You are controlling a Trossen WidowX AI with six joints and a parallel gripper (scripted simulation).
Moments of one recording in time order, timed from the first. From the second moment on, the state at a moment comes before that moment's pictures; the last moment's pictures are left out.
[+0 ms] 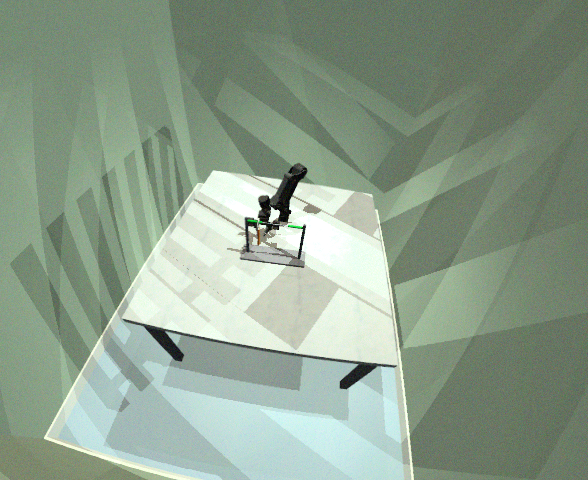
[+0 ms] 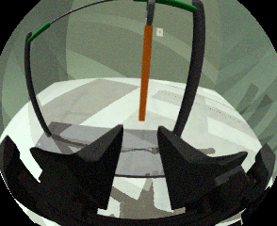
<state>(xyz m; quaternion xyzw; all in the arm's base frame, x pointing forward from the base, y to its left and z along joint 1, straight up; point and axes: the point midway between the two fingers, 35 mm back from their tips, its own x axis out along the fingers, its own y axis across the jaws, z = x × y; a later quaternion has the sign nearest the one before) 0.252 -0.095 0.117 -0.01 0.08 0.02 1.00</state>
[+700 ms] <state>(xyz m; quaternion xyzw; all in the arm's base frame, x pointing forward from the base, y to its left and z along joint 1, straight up) 0.279 -0.097 0.117 -0.01 0.08 0.02 1.00</state>
